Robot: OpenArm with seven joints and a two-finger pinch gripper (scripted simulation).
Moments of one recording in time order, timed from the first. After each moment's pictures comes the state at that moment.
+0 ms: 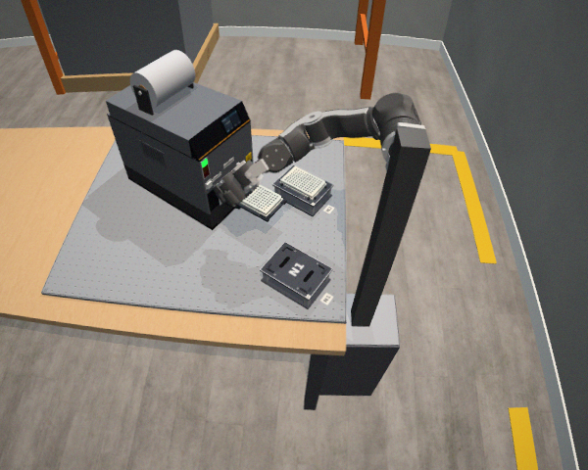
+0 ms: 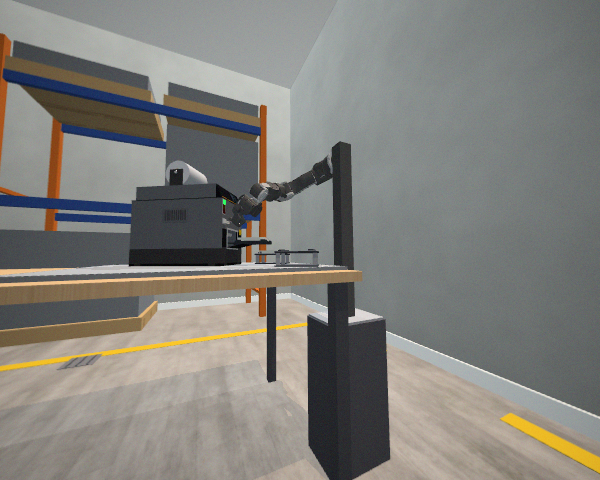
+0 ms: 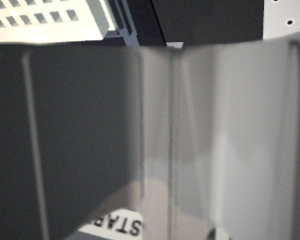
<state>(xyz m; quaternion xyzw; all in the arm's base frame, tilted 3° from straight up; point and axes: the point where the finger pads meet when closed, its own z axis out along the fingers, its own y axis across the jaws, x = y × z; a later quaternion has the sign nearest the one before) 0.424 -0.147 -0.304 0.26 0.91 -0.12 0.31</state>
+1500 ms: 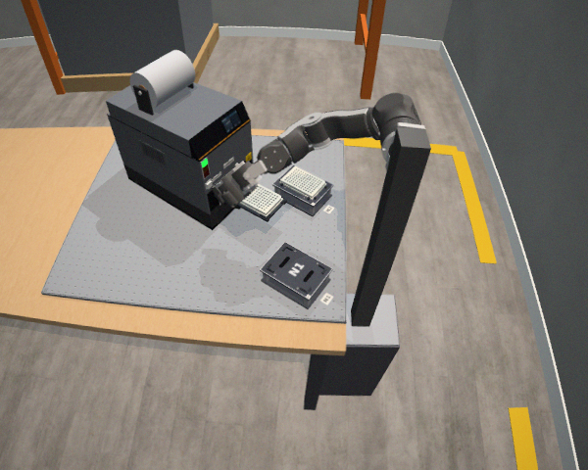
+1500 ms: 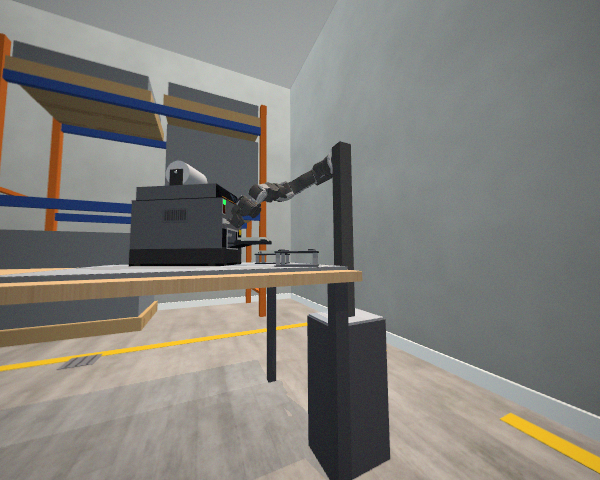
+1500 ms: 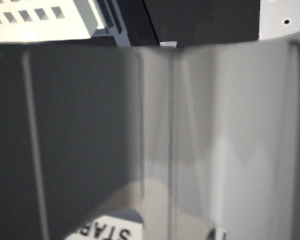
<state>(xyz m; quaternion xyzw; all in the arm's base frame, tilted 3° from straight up) 0.428 -0.148 -0.309 0.26 0.91 -0.12 0.31</state>
